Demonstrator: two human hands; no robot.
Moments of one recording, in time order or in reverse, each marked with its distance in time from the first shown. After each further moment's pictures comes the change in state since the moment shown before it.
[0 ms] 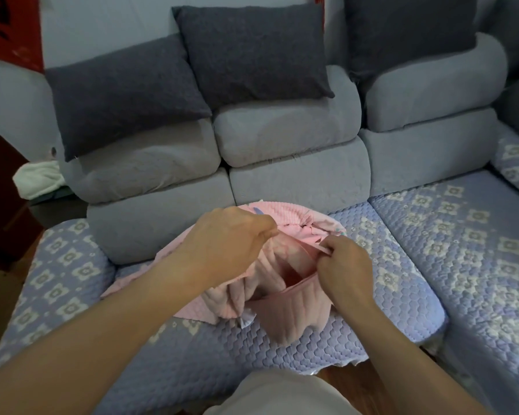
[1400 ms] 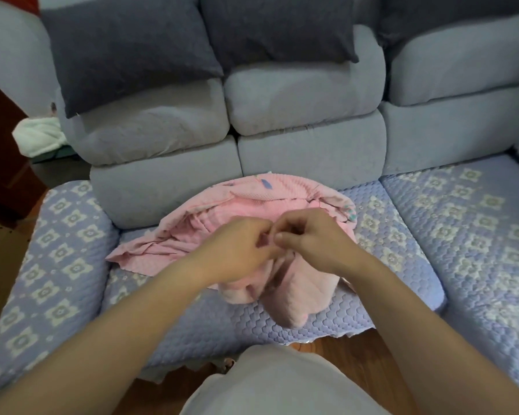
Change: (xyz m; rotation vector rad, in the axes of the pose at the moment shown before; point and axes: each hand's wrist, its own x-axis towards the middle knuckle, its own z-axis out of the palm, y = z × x) left_hand -0.040 0.005 0.039 -0.496 -0.385 -0.419; right_hand 0.005 -0.050 0.008 0.483 -0.662 -0.277
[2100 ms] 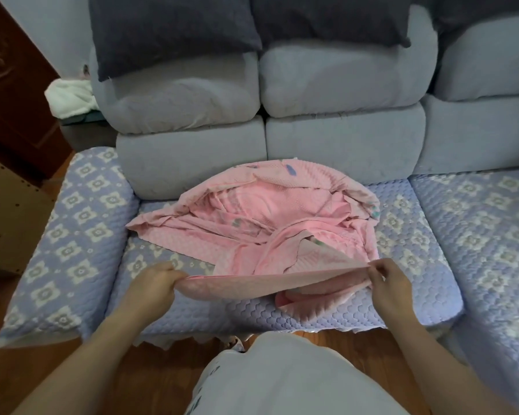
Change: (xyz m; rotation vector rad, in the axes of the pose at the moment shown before) left_hand -0.123 -0.250 0.086 0.240 0.174 -0.259; right_hand -0.067 0.177 0.006 -0.276 0.558 0.451
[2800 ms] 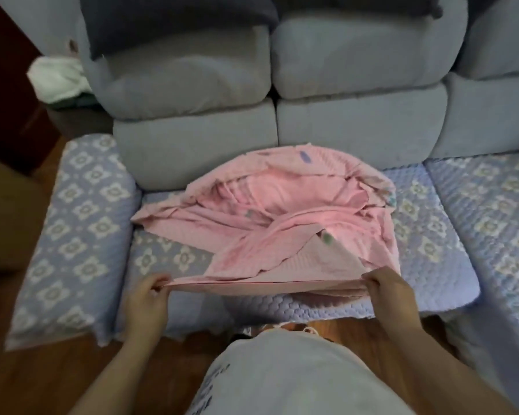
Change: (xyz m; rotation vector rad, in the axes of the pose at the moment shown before) left_hand -0.015 -0.057 0.032 -0.530 0.341 -0.514; right_hand -0.022 -0.010 0.058 -0.478 -0.098 -0.212
